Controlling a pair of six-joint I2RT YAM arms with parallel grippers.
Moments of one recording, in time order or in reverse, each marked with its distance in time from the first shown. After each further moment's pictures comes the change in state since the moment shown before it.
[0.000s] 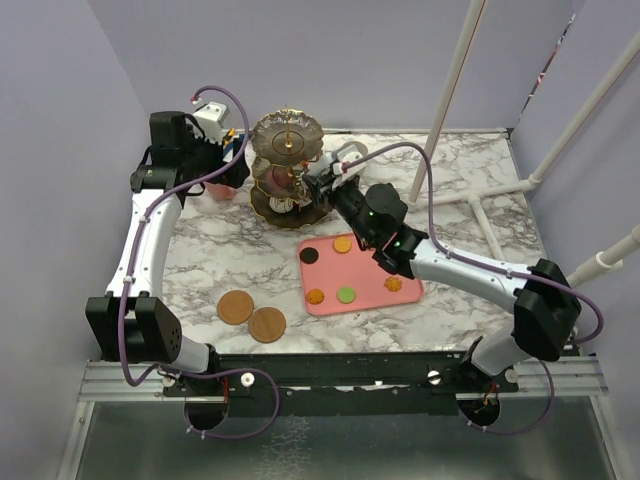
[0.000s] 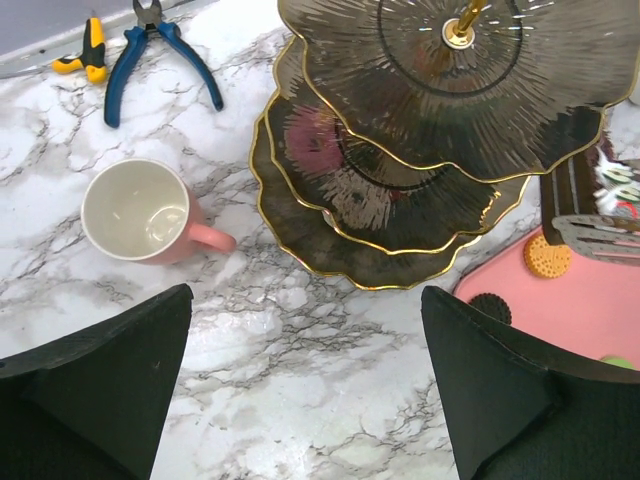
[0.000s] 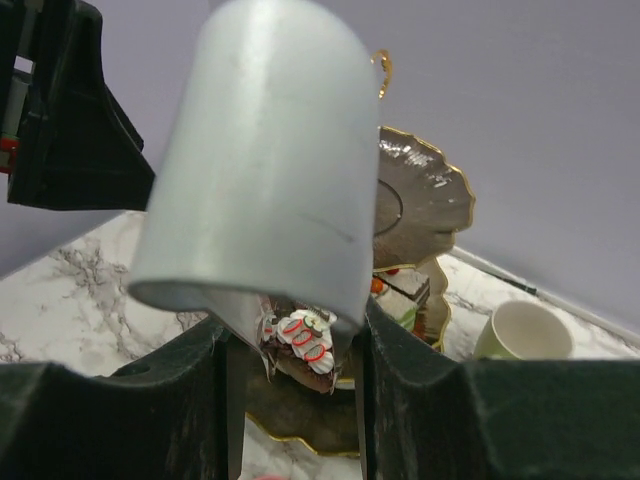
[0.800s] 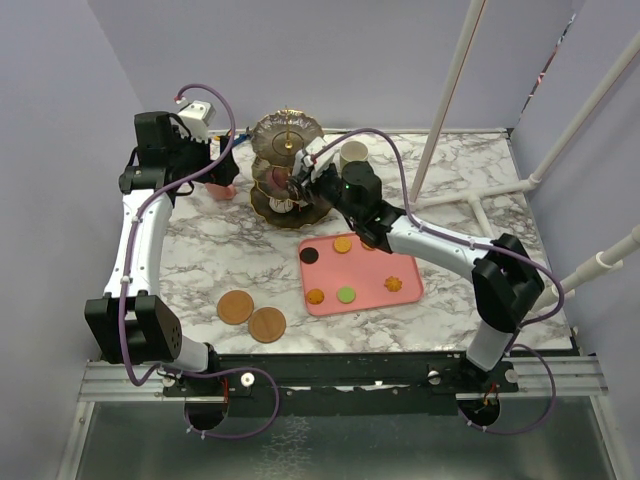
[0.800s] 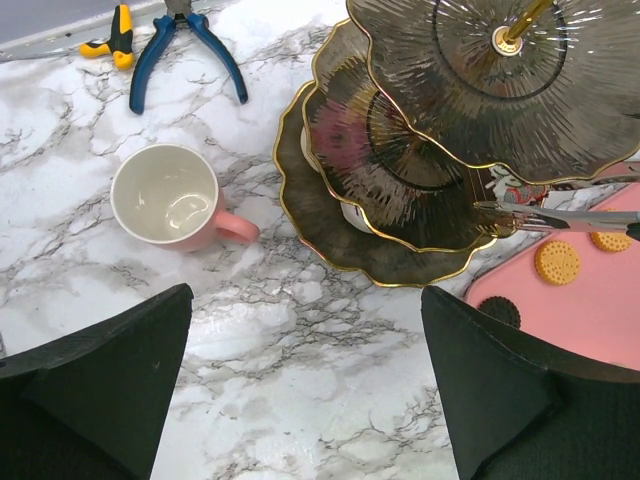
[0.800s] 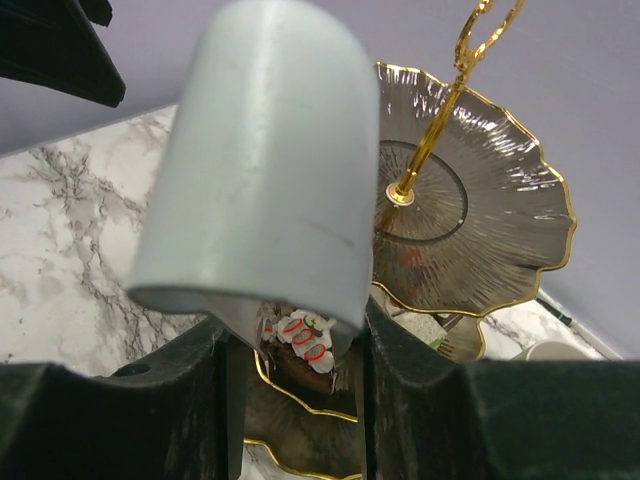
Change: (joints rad) left arm 0.085 0.000 0.007 -0.003 0.045 -0.012; right arm -0.118 0.253 0.216 -0.135 -0.302 -0.098
